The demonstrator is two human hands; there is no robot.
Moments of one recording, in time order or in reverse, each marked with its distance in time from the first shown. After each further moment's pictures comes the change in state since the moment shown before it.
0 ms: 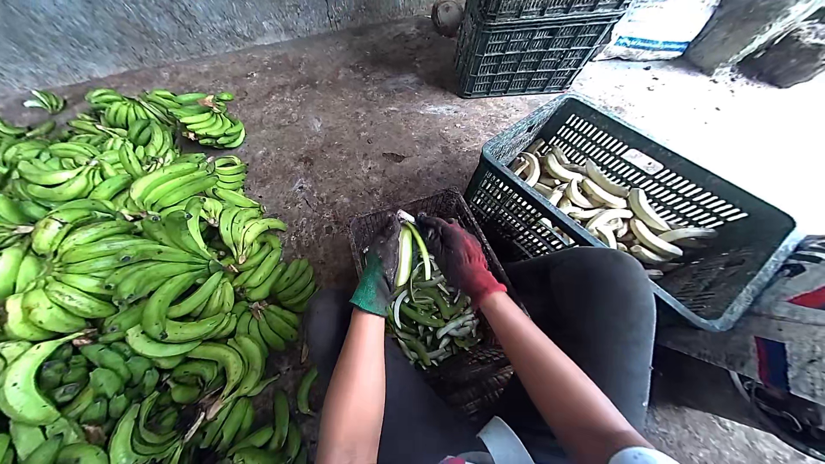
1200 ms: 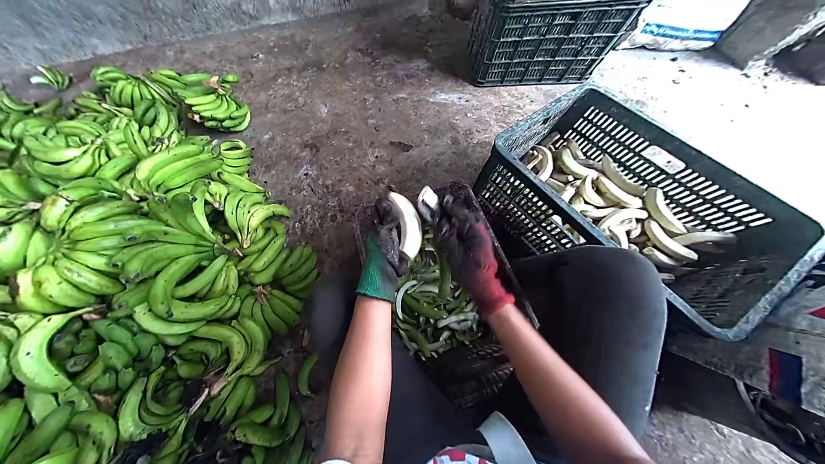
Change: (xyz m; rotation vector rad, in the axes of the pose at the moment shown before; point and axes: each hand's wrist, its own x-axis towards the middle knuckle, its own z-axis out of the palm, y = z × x) left_hand 0.003 -0.007 0.008 -0.346 0.109 0.041; right_hand -0.021 0.004 0.016 0.386 0.306 -0.115
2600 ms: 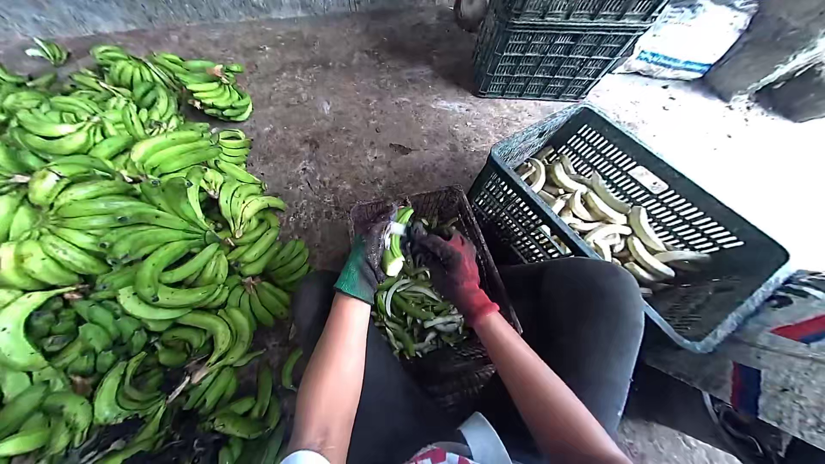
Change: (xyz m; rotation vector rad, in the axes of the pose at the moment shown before) left_hand -0.018 0.023 -0.012 0.190 -0.062 -0.041; right_hand -0.006 -0.007 -0.004 -0.218 -0.231 -0.099
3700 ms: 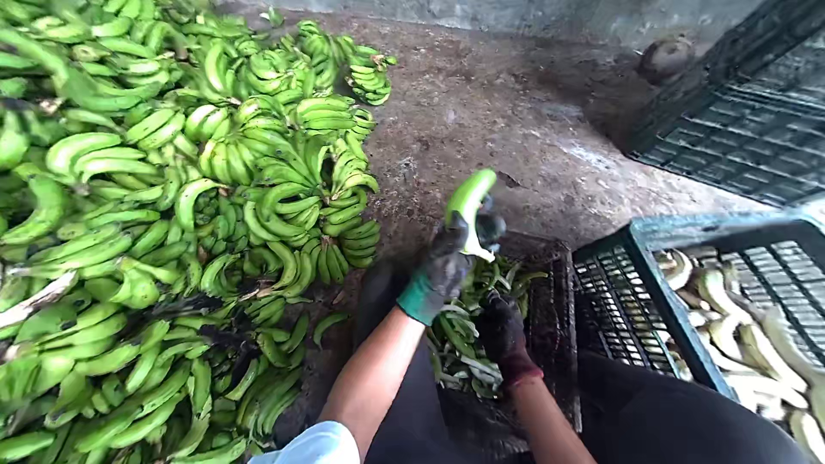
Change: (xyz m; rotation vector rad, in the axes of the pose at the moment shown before) left_hand -0.006 0.010 -0.007 -0.489 -0.147 0.553; right_hand -0.019 0.011 0.057 0.754 -0.087 0.678
